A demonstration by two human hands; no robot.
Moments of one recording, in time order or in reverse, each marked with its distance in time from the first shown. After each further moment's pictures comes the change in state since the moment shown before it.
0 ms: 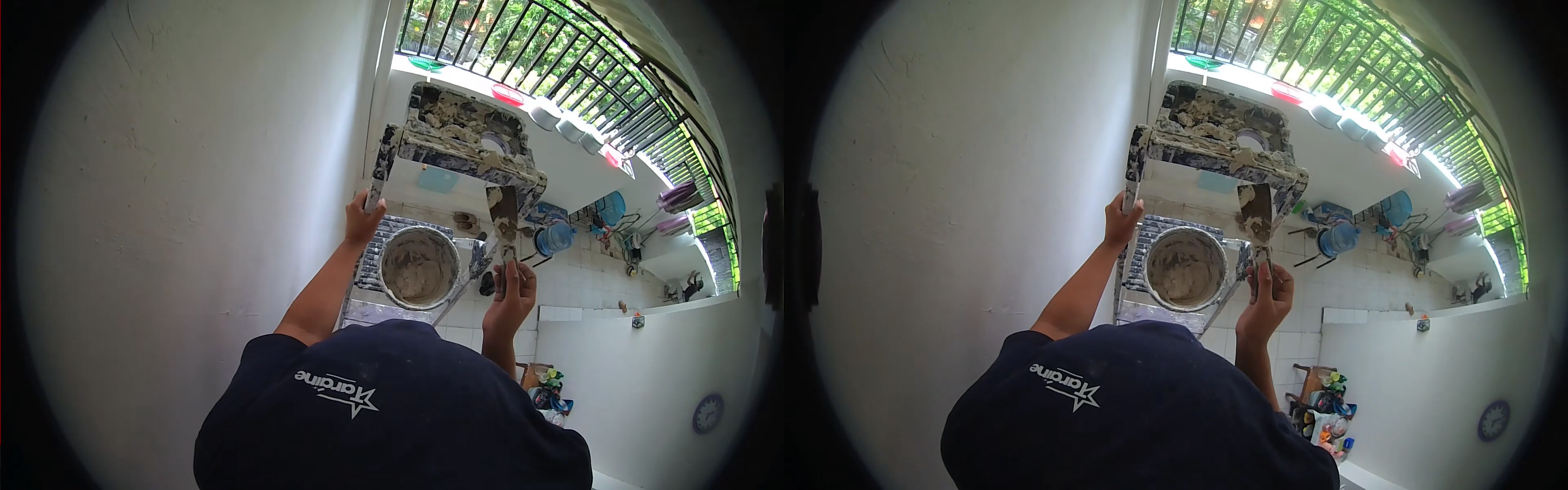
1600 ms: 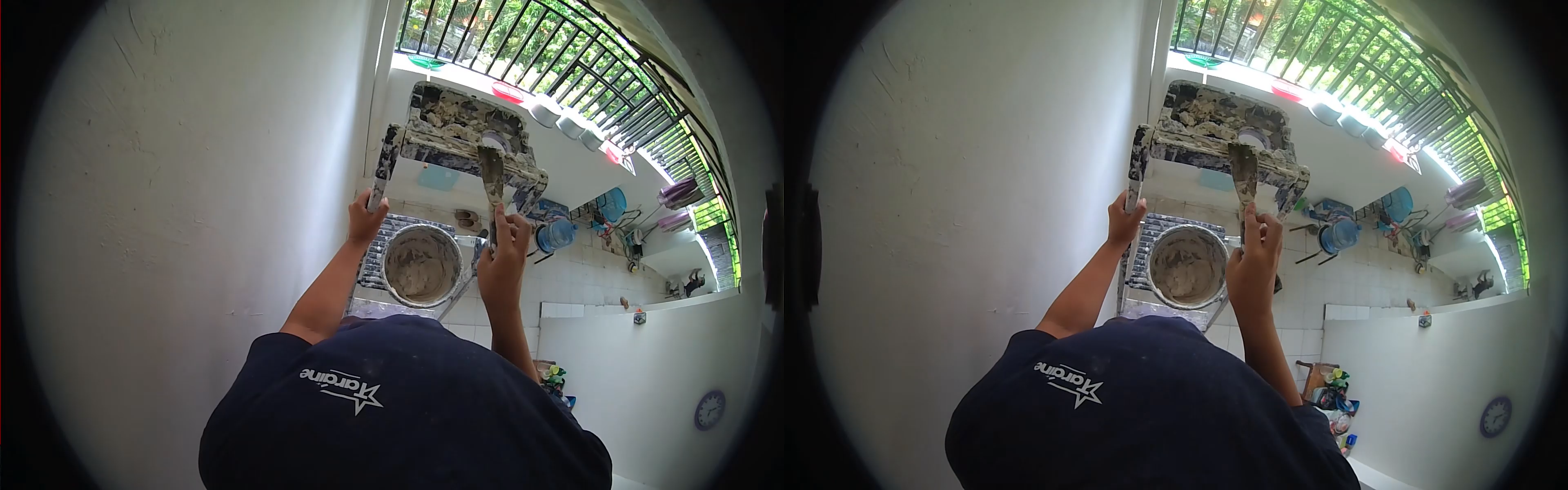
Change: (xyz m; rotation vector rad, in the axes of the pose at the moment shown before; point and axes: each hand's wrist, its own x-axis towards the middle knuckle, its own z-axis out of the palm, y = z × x) left_hand 0.000 -0.003 0.000 -0.007 -0.007 -0.039; right_hand 0.022 -0.025 0.054 -1.169 -0.432 -0.728
